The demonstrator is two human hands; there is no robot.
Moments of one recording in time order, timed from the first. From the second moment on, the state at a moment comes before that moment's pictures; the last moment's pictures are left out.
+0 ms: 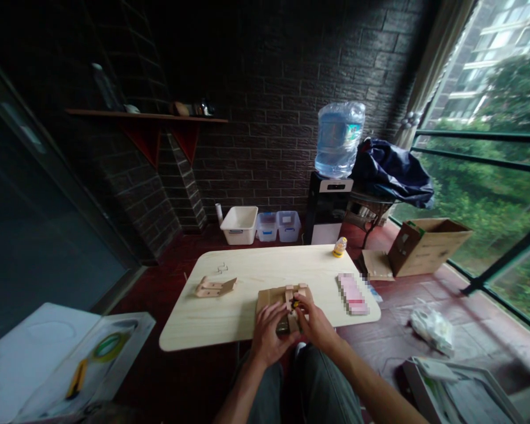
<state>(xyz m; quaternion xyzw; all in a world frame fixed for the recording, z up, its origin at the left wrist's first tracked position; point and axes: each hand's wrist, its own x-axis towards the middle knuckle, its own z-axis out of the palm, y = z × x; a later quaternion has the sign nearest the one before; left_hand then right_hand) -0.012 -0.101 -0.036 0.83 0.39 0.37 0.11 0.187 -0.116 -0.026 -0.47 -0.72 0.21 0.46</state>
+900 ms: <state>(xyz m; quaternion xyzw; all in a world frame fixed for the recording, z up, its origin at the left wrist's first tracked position) -0.012 -0.105 -0.035 0.83 0.40 0.37 0.11 0.177 -0.110 -0.025 -0.46 -0.72 0.22 0.47</state>
